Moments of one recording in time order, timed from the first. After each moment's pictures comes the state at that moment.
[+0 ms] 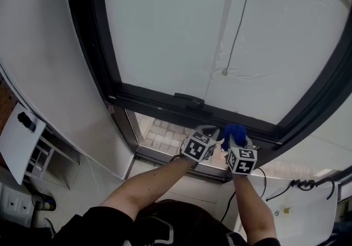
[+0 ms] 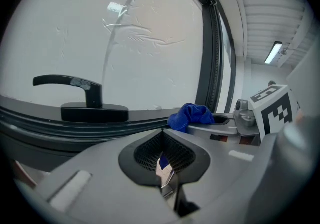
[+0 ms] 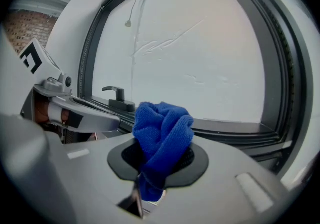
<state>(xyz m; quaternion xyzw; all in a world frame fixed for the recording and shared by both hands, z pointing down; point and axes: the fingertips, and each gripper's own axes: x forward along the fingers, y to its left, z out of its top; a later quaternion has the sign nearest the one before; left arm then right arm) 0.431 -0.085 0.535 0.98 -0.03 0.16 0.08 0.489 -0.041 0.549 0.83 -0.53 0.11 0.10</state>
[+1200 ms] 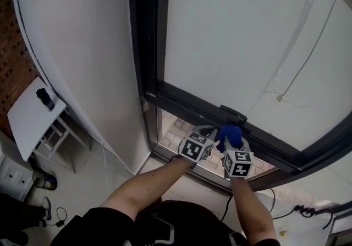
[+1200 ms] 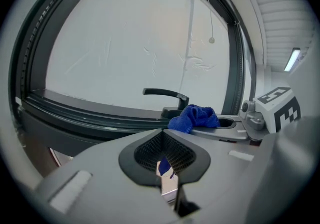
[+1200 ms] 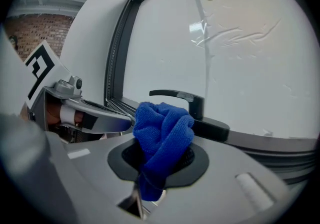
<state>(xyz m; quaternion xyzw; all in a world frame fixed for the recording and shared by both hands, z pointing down) 0.309 -0.219 0.541 0.97 -0.14 0.13 0.12 0.360 -0.185 0.548 0.76 -0.63 0.09 0.14</state>
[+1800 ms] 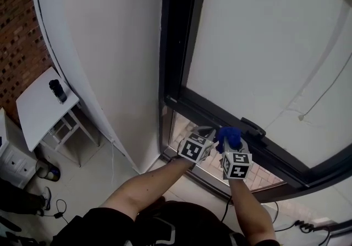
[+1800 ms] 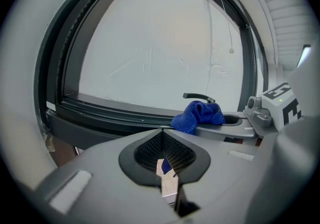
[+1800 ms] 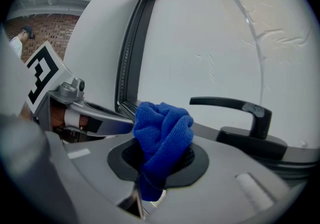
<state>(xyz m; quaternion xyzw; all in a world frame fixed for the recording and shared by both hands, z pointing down) 0.244 -0.288 0.549 0.96 -0.21 0.12 0.13 0.294 -0.254 0.547 0.72 -0.68 0.07 0.15</state>
